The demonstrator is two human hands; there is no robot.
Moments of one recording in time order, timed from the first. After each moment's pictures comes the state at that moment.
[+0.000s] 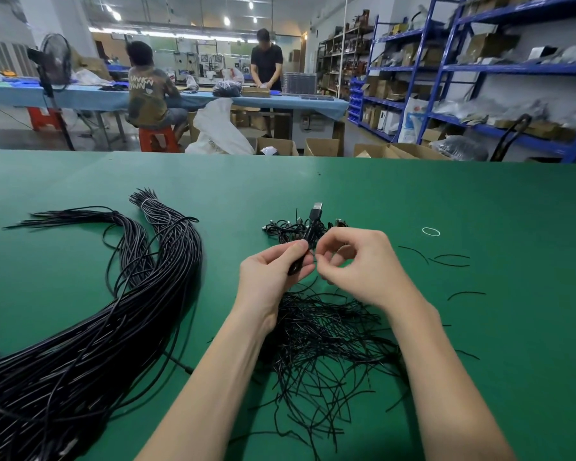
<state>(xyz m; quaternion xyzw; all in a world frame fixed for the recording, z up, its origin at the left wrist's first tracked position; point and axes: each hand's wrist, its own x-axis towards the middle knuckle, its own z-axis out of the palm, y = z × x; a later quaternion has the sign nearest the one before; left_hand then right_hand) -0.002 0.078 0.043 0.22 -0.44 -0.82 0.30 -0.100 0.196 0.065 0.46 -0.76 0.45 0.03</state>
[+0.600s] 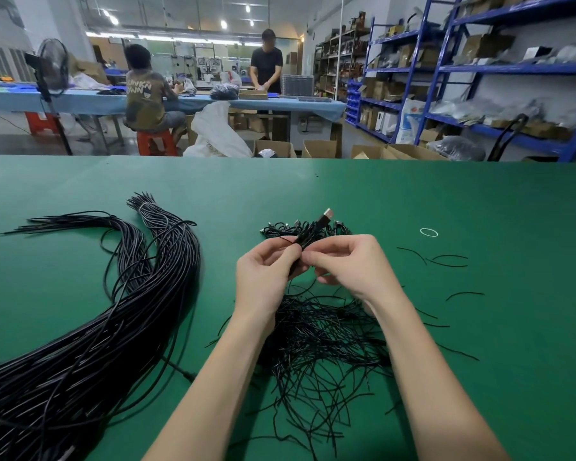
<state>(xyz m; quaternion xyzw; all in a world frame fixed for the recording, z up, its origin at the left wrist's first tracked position) -0.004 0.079 0.040 0.20 -0.51 -0.75 0.36 -0.084 0.183 0.072 0.27 -0.71 0.62 -0.17</state>
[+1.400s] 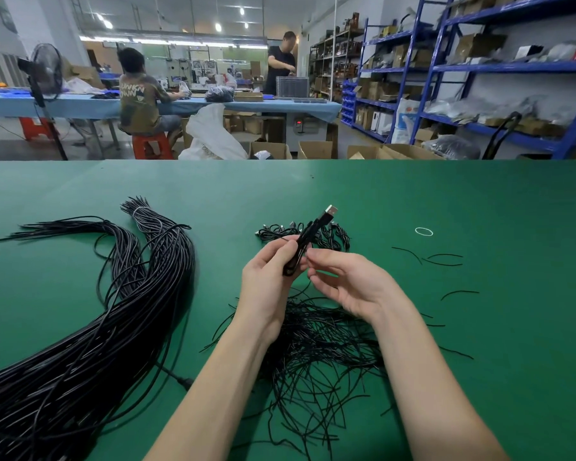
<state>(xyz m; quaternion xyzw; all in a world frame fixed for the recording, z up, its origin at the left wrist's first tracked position) -0.005 0.092 0.047 0.15 -0.44 -0.82 0.32 -0.101 0.189 0.057 0.17 -0.53 0.72 -0.43</state>
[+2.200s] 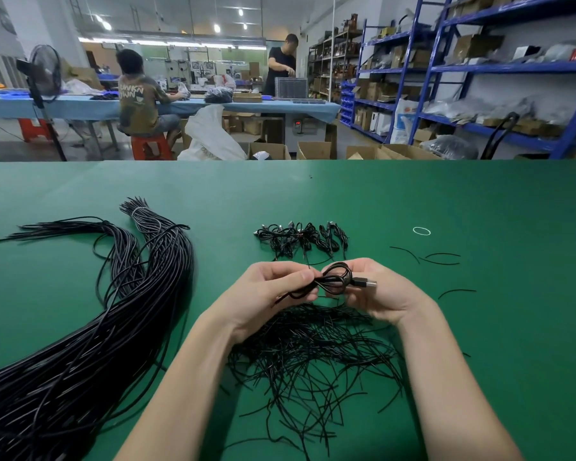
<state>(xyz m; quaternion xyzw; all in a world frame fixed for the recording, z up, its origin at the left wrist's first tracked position) 0.017 0.069 0.042 0.05 -0.59 -0.80 0.09 -0.124 0.222 0.045 0.29 -0.60 0.62 -0.43</state>
